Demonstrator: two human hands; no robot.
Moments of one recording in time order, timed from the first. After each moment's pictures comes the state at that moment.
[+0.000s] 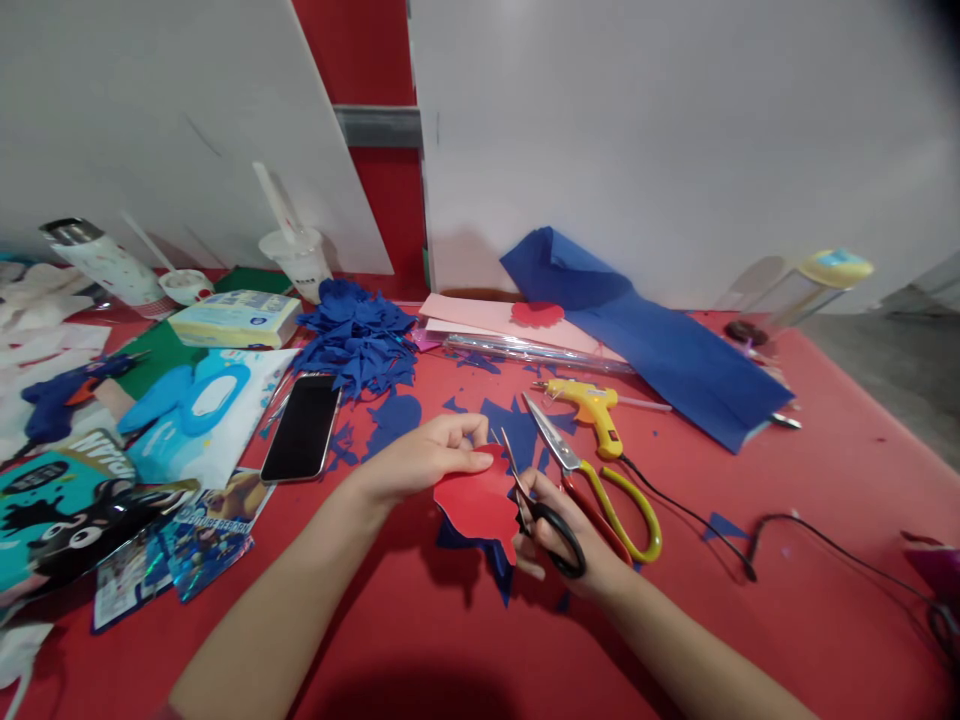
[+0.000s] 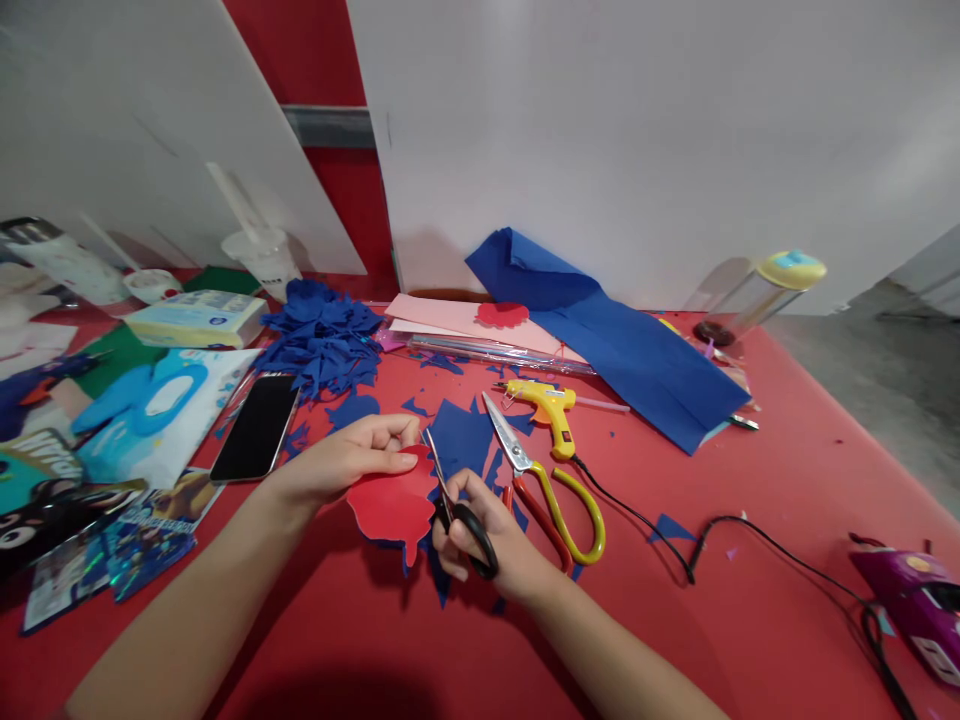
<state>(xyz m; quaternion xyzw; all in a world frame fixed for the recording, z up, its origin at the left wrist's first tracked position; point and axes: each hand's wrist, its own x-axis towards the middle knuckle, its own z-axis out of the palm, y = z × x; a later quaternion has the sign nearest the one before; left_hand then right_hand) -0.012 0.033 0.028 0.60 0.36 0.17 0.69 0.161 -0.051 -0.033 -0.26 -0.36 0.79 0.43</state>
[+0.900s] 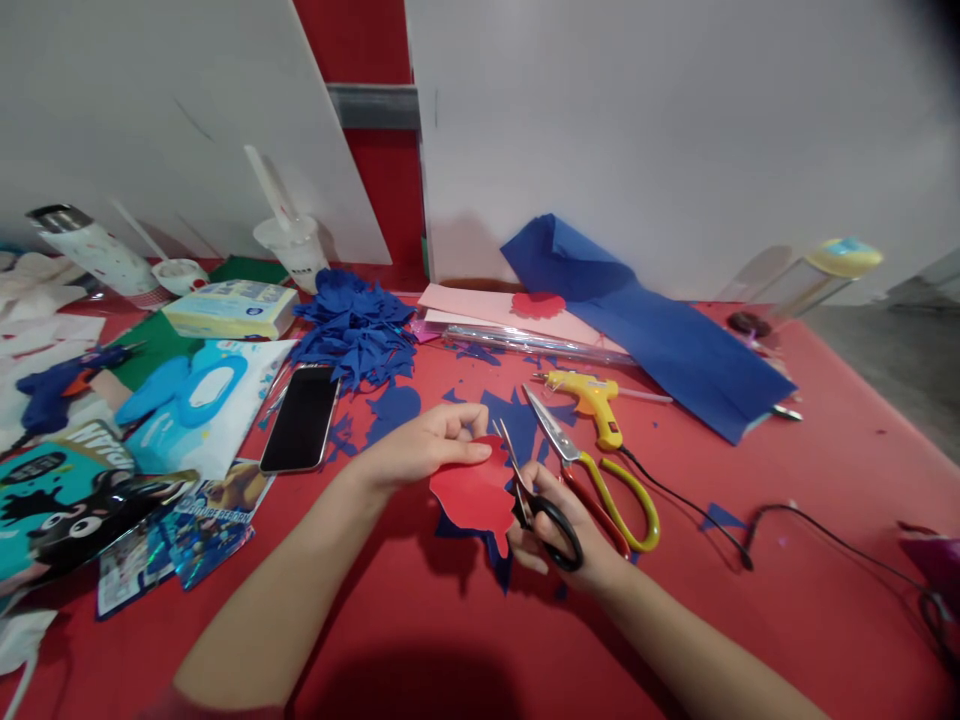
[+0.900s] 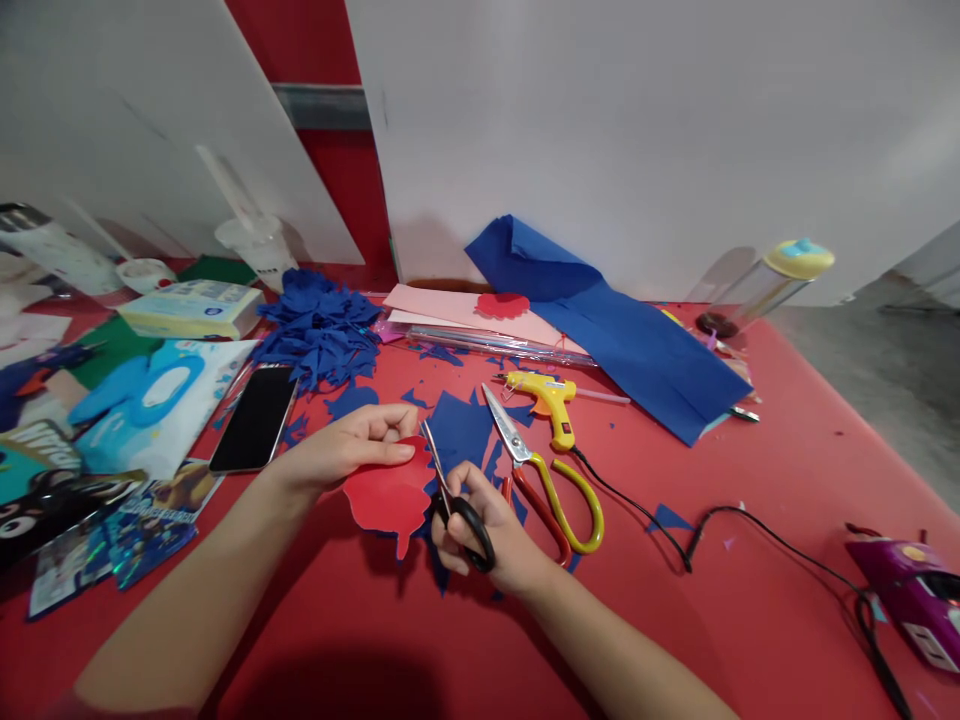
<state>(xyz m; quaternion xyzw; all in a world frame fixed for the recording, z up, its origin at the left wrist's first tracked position) -0.013 0.035 0.027 0.60 0.34 0.18 0.70 0.159 -0.055 -0.037 -0.25 -0.34 0.79 0.44</state>
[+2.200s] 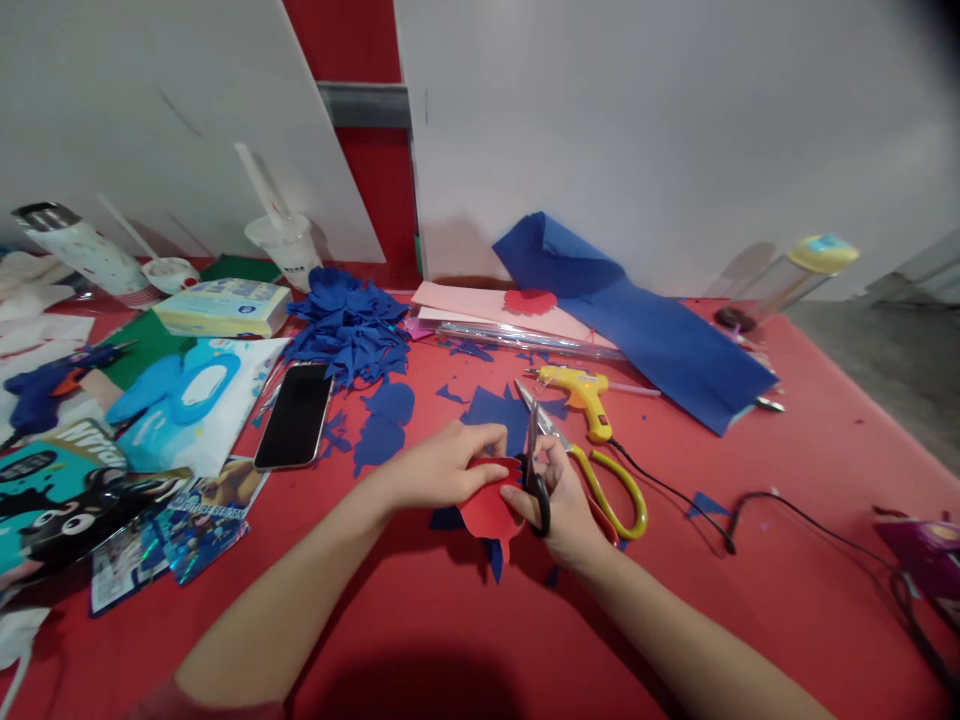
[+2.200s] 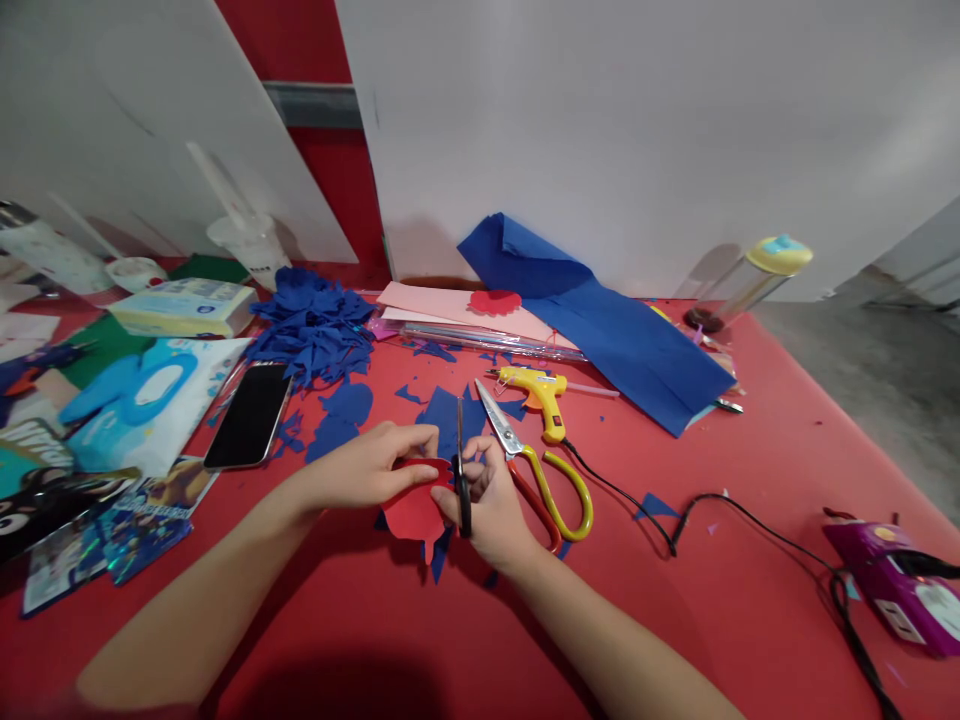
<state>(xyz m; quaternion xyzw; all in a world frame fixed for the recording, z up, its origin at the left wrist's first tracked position) 0.005 0.019 0.021 0.83 0.35 0.09 0.42 0.156 -0.048 -0.041 -0.40 -0.37 0.65 0.53</state>
